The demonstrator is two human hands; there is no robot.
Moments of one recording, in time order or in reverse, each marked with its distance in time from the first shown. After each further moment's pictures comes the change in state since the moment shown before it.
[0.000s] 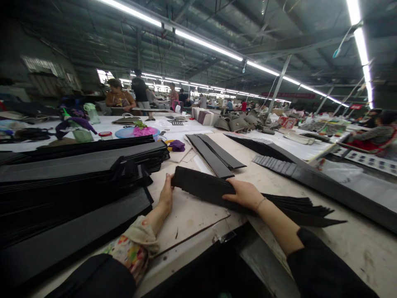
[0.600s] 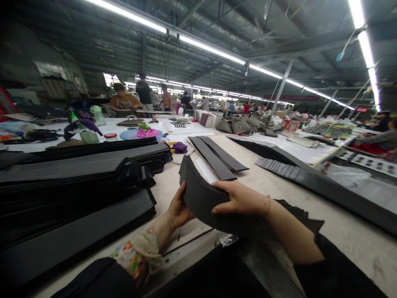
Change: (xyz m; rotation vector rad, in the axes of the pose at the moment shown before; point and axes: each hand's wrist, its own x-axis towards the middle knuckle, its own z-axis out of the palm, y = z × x) left_hand -0.062 0.025 0.029 -0.423 -0.572 -0.657; right_hand -0.013 -0.063 -0.065 0.397 -0.175 -0.267
